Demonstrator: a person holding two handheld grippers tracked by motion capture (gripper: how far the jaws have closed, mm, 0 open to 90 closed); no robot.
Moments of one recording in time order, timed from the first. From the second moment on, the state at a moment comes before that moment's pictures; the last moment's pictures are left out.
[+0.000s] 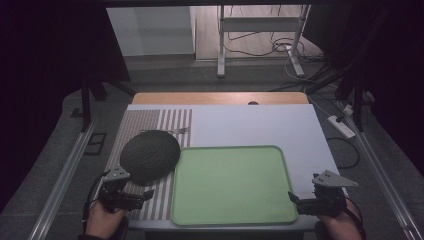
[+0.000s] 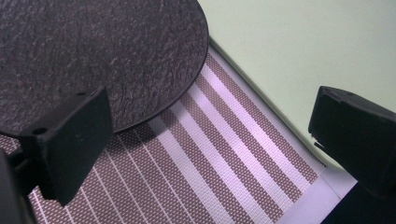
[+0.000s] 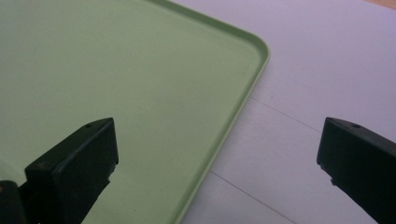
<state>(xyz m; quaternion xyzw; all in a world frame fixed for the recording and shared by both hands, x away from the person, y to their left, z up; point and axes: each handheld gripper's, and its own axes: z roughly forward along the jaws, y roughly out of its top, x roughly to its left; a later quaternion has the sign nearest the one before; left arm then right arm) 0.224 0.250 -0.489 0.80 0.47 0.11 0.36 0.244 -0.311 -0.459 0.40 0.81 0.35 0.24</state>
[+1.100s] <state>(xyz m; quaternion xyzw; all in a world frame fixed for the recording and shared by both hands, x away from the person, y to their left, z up) 0.258 0.253 -0.495 0.80 0.46 0.10 0.38 0.245 -0.309 -0.460 0.39 0.82 0.34 0.24</state>
